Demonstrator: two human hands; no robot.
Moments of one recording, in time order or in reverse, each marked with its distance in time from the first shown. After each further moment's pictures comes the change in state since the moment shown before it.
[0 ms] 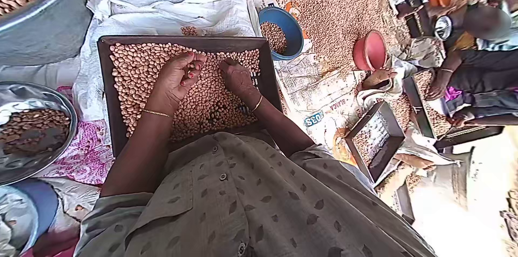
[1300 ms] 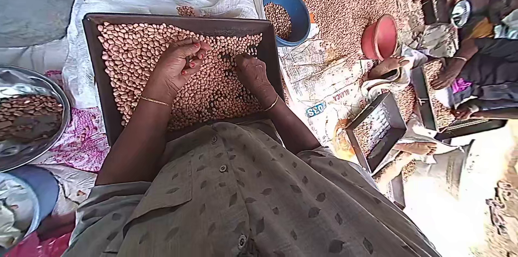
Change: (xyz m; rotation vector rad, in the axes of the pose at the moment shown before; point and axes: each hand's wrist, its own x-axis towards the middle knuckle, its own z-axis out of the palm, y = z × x) left_hand 0.003 -0.008 -0.001 0.074 -0.110 -0.011; right_hand -0.032 0.020 -0.014 -0.059 -0.082 0.111
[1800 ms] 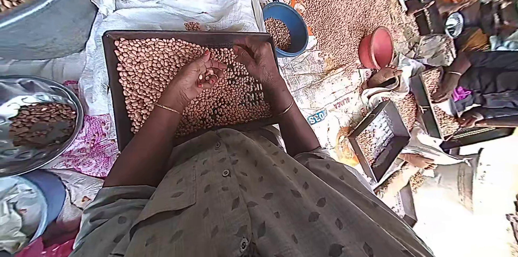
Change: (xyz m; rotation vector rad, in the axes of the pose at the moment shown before) left_hand -0.002 -0.004 0.013 0.093 -0.052 -0.153; right_hand 0.022 0.010 -0.048 0.599 0.334 -0.367
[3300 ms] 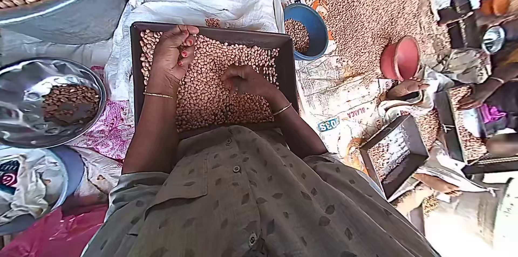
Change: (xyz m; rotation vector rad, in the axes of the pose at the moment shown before) left_hand -0.014 0.025 -0.059 -0.249 0.252 0.396; right_hand -0.013 -0.012 0.051 0.333 -0.614 0.177
